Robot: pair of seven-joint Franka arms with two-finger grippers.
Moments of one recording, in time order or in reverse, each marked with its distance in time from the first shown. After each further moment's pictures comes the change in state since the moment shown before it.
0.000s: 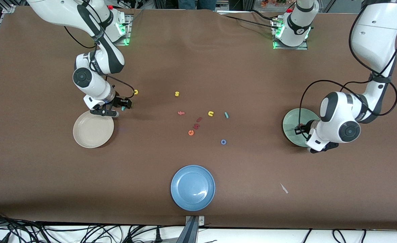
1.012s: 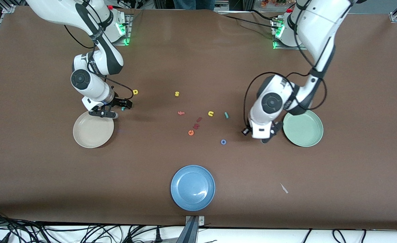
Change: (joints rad) left arm -0.356 -0.050 0.006 0.033 0.000 0.179 -0.830; right arm 0.001 -0.009 -0.002 0.026 0.000 -0.049 0.000
